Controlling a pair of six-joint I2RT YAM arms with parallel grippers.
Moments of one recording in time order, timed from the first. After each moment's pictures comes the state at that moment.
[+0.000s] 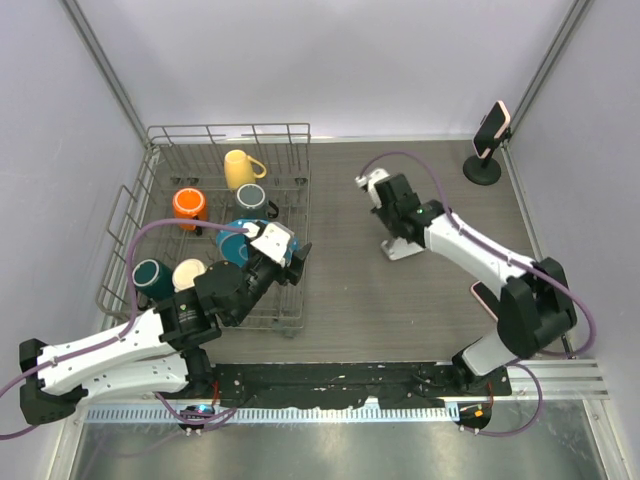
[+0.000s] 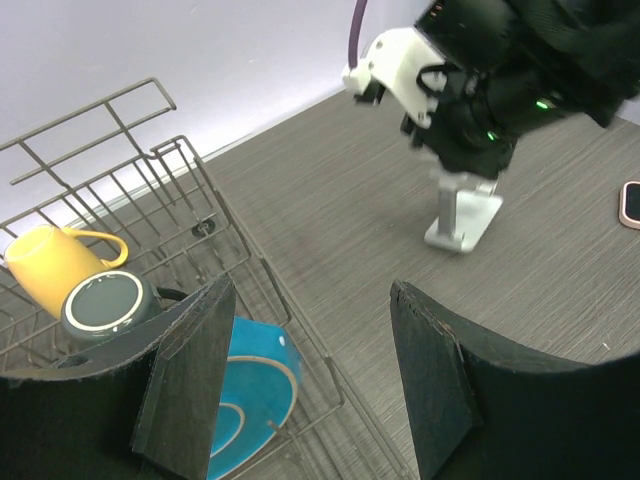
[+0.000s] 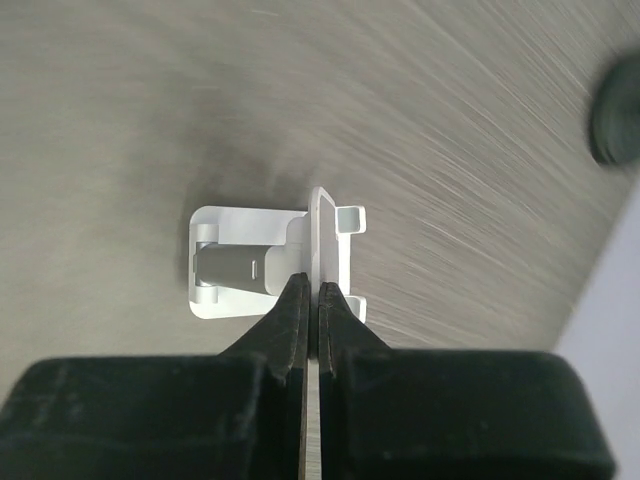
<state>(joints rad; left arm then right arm) -1.18 0.81 0.80 0.01 -0.60 0.13 0.45 1.57 1.18 -0.49 0.44 -0.22</state>
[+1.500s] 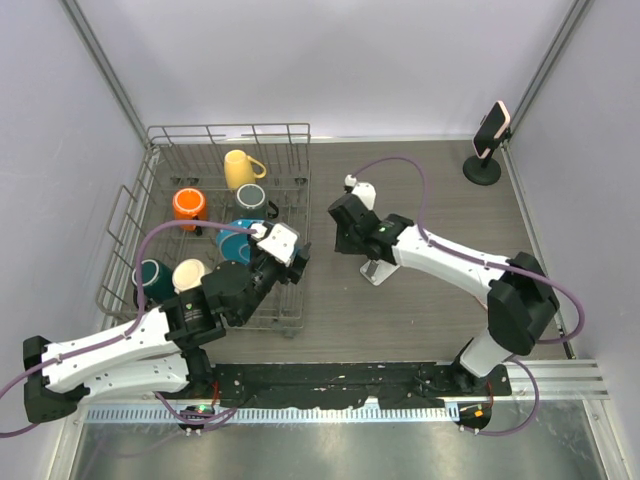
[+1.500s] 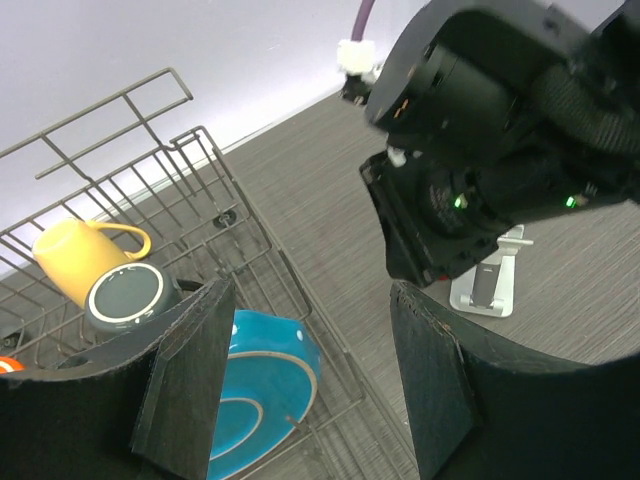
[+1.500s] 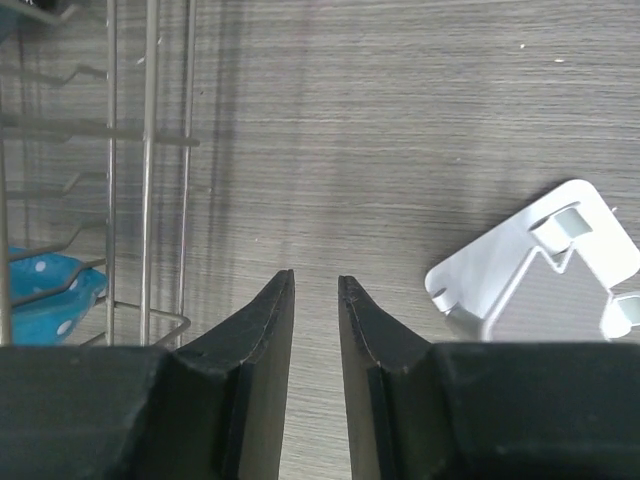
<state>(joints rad) -1.18 0.84 0.80 0.02 -0.64 0.17 0.79 1.57 1.19 -0.48 0.33 0.69</state>
